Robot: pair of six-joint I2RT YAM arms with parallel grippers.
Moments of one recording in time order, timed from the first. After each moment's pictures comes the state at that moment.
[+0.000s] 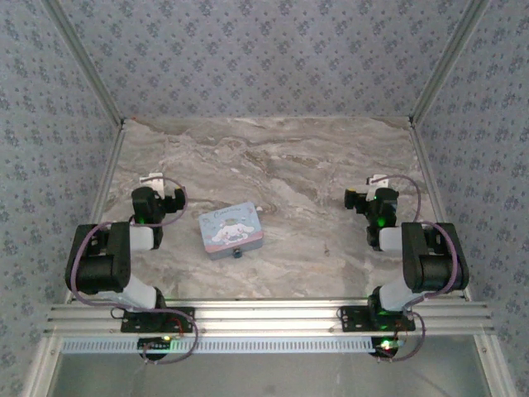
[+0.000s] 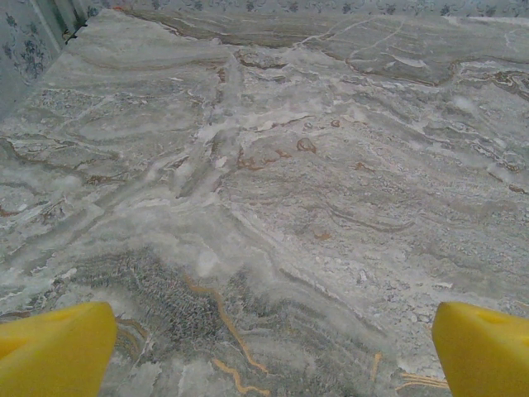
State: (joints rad) left arm 0.04 1.53 0.40 0.72 0.01 -0.02; right arm -0.03 1.52 0.37 0.72 0.03 -0.01
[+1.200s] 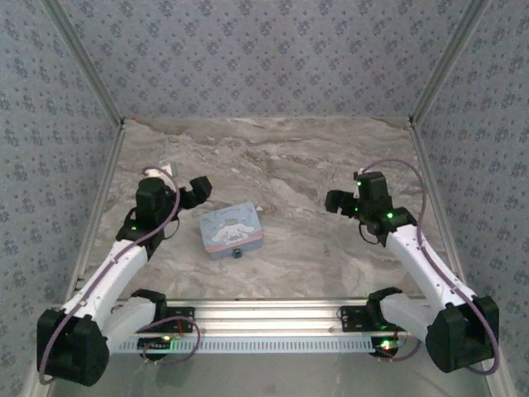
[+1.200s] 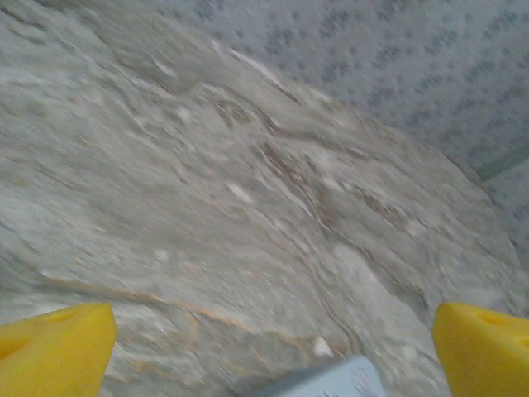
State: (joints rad) left arm -0.28 0.95 0.60 -0.06 0.14 -0.59; right arm 0.28 1.04 0.75 -0.53 0.03 0.38
